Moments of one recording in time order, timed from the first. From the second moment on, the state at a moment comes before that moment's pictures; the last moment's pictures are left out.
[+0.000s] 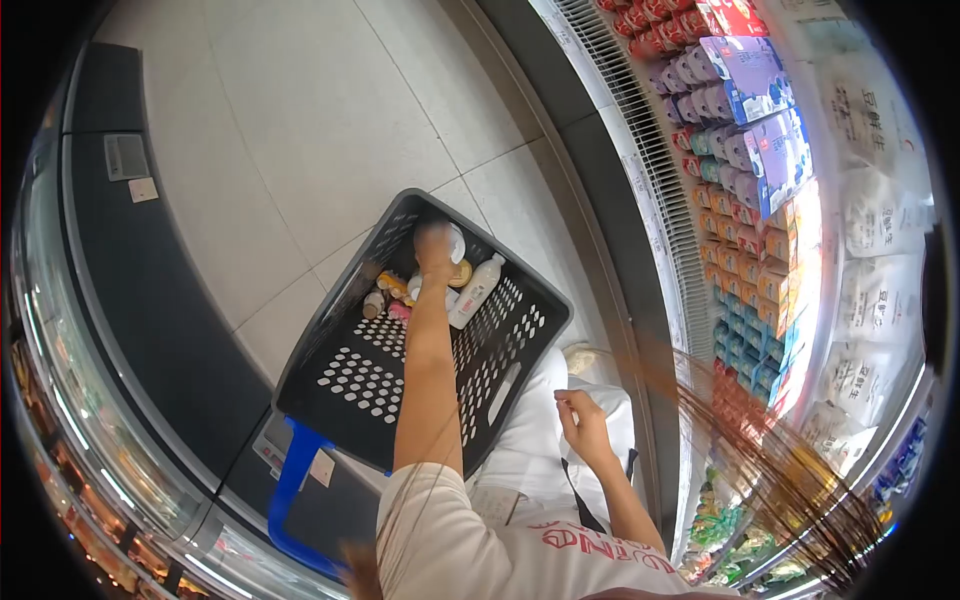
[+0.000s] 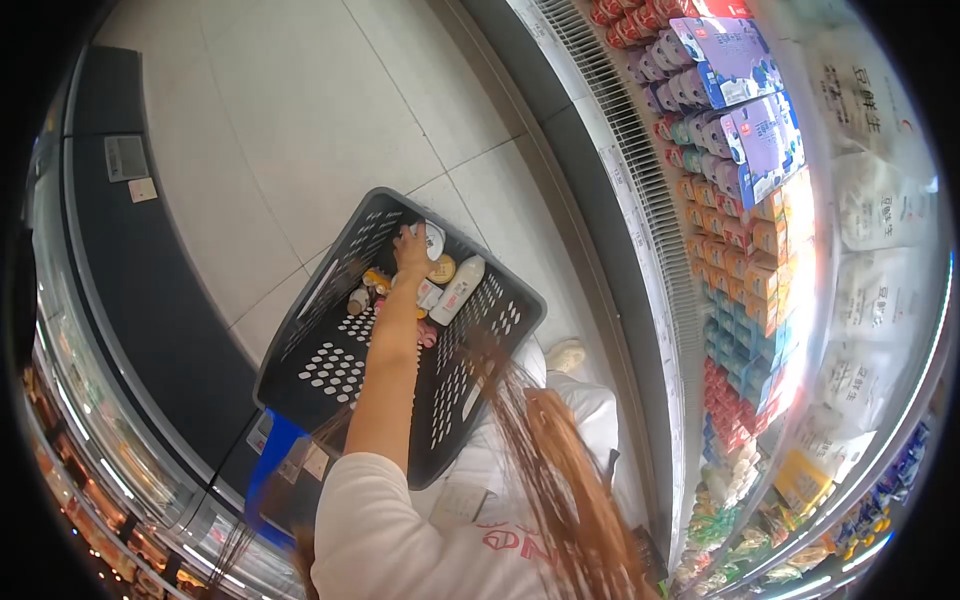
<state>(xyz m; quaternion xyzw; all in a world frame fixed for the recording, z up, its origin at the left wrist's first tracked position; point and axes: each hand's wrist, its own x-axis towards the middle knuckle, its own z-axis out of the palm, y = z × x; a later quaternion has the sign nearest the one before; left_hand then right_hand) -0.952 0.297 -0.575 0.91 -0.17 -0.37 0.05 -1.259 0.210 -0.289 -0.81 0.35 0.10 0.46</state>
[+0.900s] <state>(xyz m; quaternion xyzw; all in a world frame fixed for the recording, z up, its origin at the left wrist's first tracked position) -1.130 0.175 0.091 0.44 -0.22 -0.39 0.78 -1.296 0.113 0.092 -0.51 0.21 -0.29 0.78</state>
